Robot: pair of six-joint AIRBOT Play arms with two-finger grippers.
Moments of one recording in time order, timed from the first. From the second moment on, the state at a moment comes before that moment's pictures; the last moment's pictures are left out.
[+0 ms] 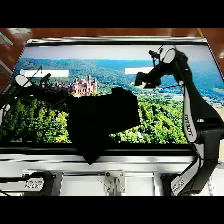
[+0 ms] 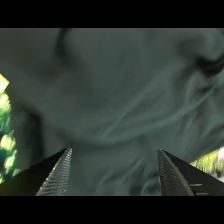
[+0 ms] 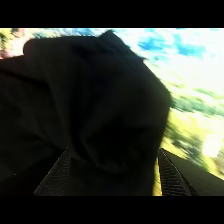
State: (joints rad) left arm 0.06 -1.48 1.24 1.01 -1.24 -1.54; right arm 0.09 -1.89 1.94 -1.18 1.42 1.56
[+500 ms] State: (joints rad) left arm 0.18 -1.18 0.74 1.01 -1.27 -1.45; right arm -0.21 -1.72 1.60 -1.06 1.66 1.46
